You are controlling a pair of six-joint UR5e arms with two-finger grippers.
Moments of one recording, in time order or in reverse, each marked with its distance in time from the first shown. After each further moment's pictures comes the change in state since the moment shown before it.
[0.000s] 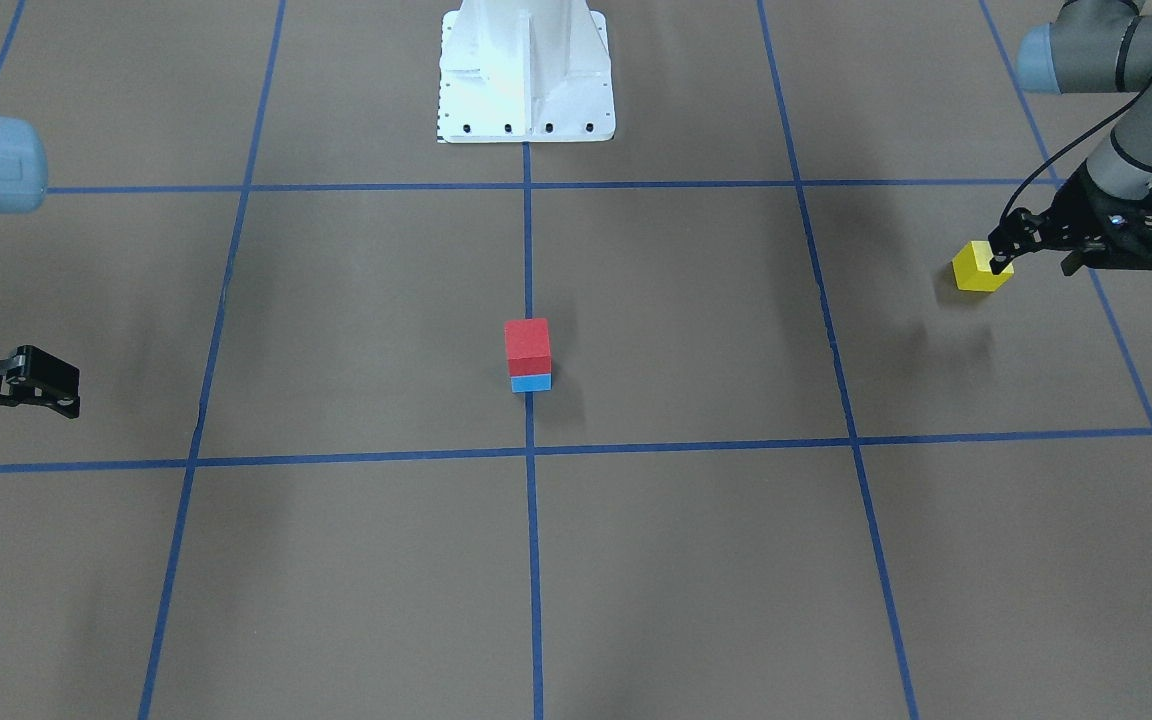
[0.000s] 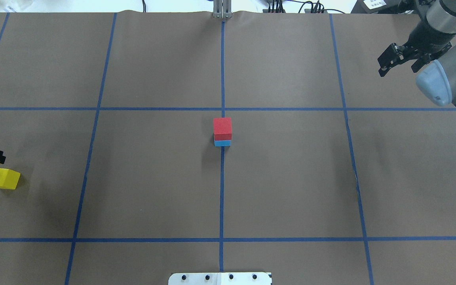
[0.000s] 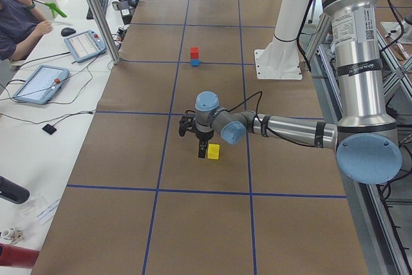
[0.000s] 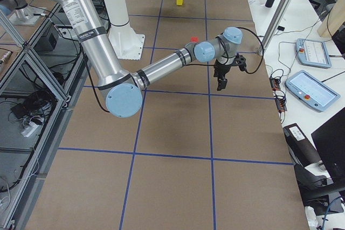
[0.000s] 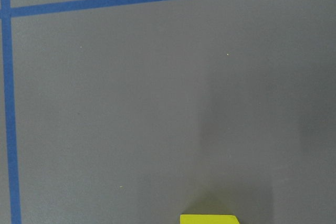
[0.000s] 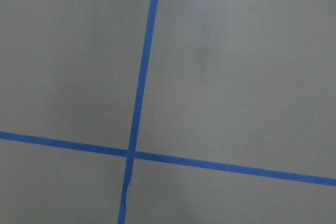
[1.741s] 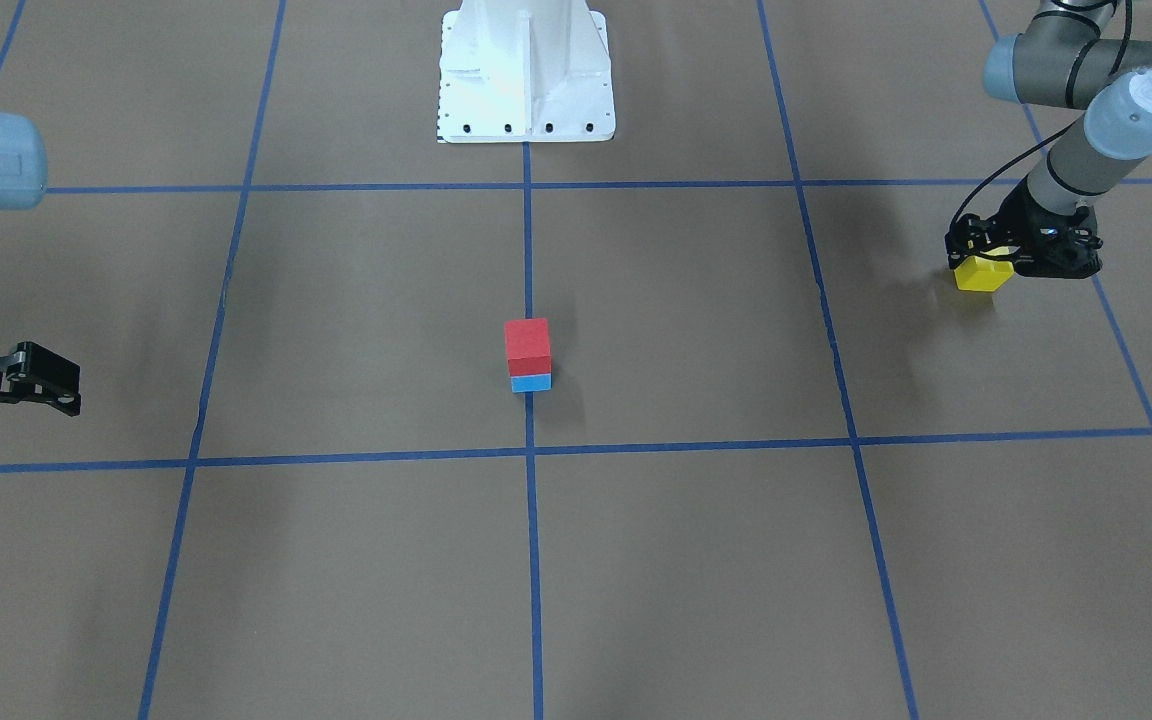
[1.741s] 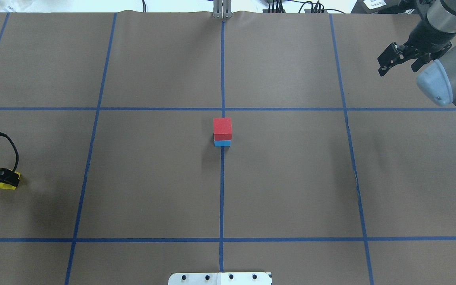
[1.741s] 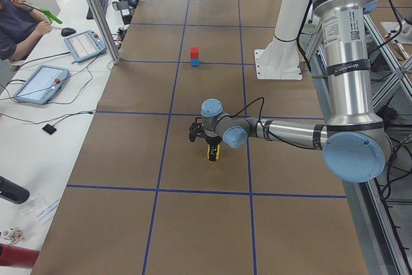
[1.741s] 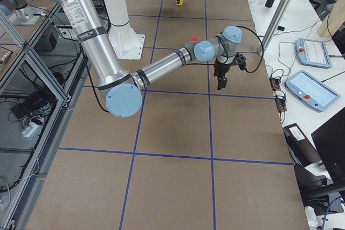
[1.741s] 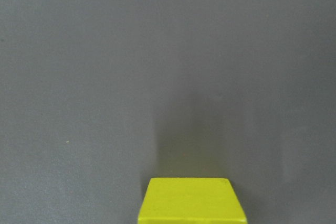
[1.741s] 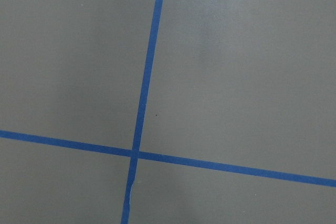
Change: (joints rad) left arm 0.136 -0.001 0.062 -0.028 0.008 -0.051; right arm 0.001 -0.001 0.009 0.000 0.002 0.001
